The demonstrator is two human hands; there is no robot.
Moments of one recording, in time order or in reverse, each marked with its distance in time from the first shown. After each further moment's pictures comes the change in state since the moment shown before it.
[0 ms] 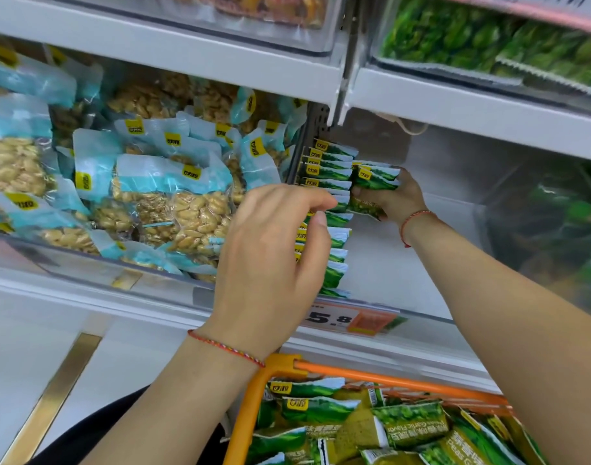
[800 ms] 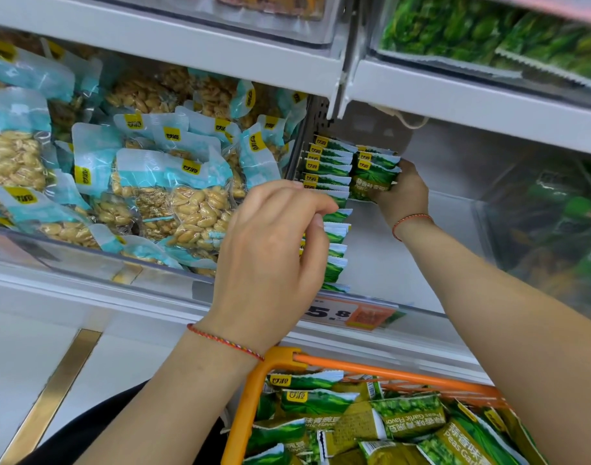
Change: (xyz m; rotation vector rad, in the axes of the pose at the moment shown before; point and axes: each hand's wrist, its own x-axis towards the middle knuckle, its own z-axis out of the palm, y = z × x) left_hand -0.004 -0.004 0.002 0.078 -0.025 0.046; right_hand 0.001 0.007 -0.001 -0.383 0.195 -0.223
